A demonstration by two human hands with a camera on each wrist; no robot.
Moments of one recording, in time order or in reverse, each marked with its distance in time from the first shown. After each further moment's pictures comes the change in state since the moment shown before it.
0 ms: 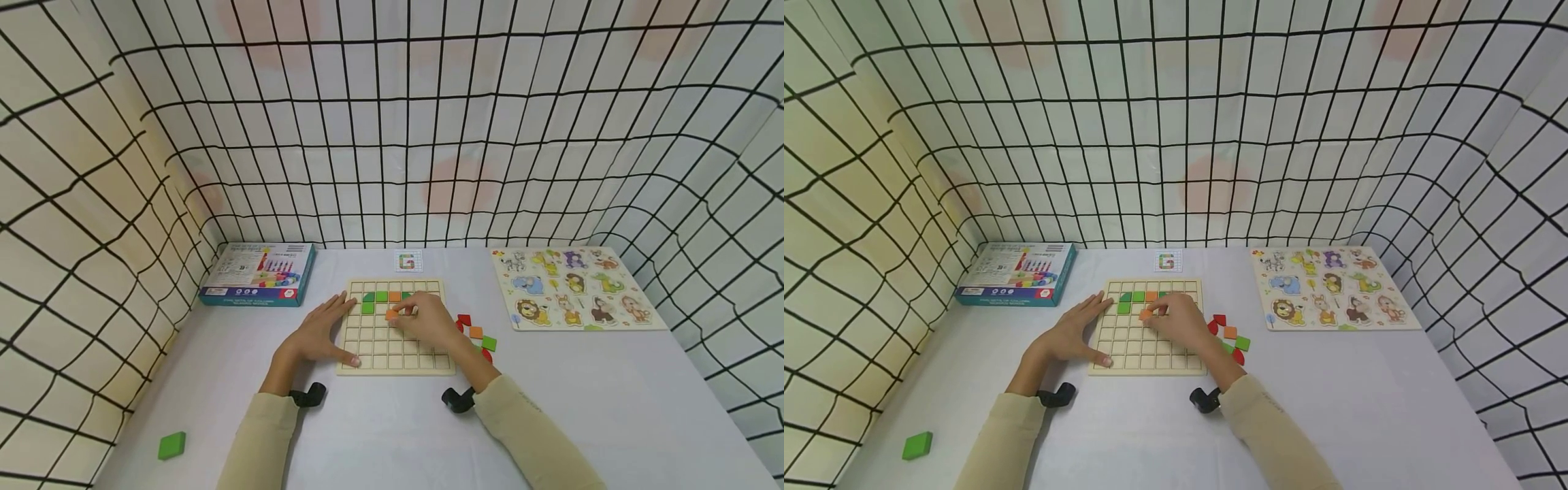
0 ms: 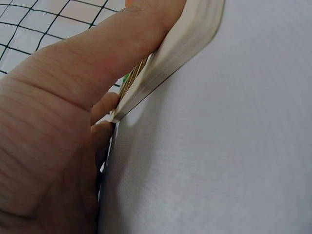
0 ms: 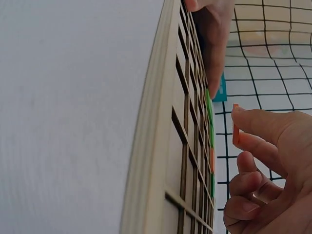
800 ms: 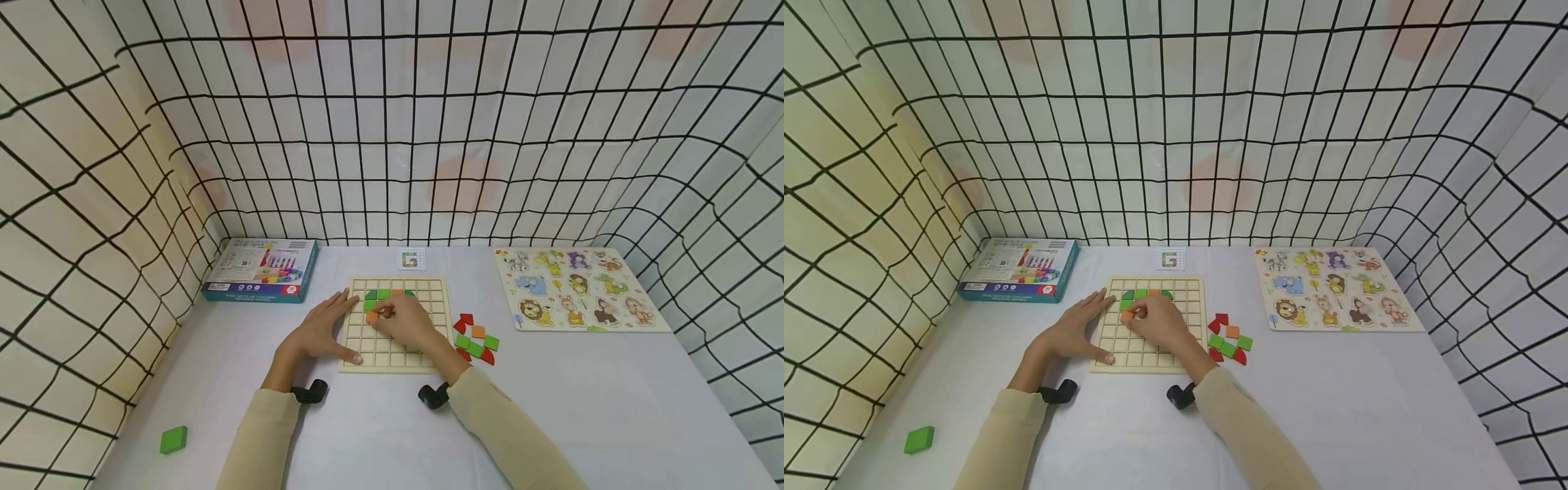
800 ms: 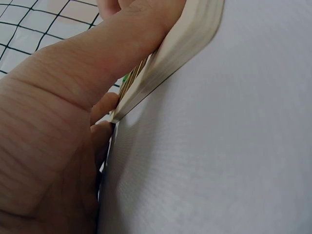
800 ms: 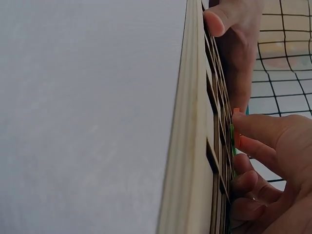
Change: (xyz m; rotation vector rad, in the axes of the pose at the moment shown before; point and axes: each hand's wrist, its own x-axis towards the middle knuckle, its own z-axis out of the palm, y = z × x) left_hand 0.001 -0.005 -0.001 -0.004 -0.003 0.013; right_hand 0.016 -0.021 0.034 -0.052 -0.092 0.012
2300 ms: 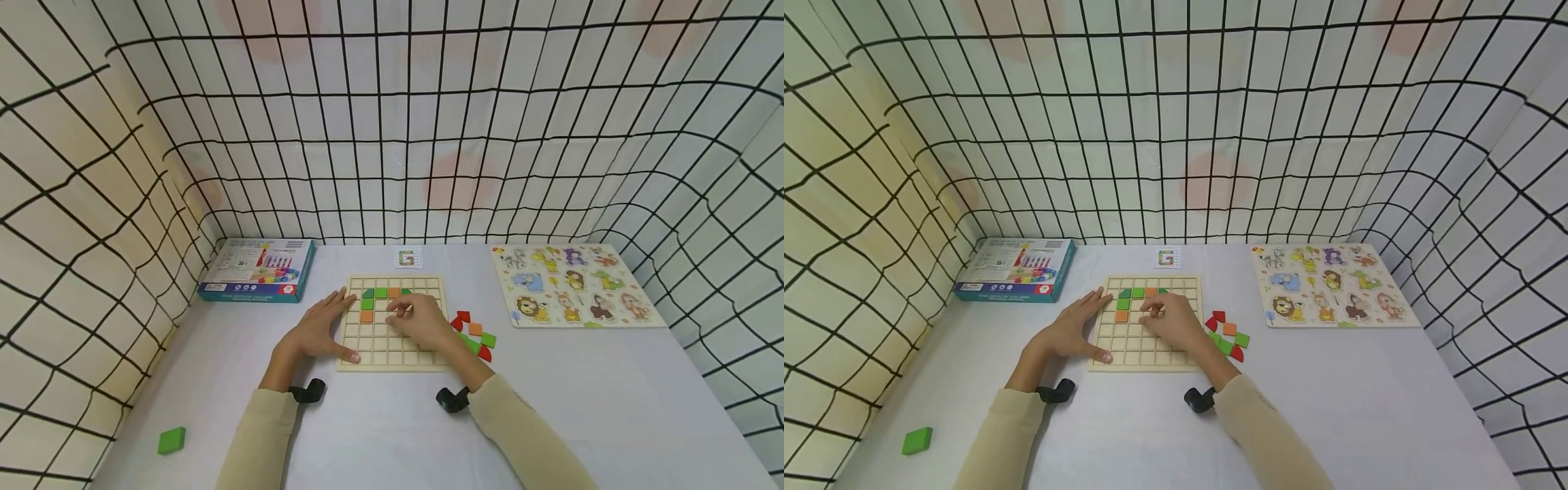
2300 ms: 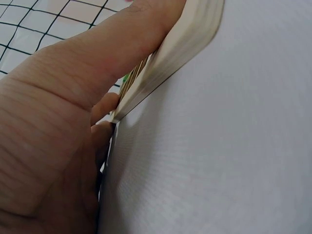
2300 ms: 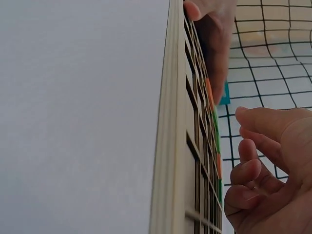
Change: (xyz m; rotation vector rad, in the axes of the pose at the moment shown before) left_hand 0.001 0.004 0.002 0.018 -0.007 -0.030; right_hand -0.022 0.020 -0.023 0.152 0.034 0.002
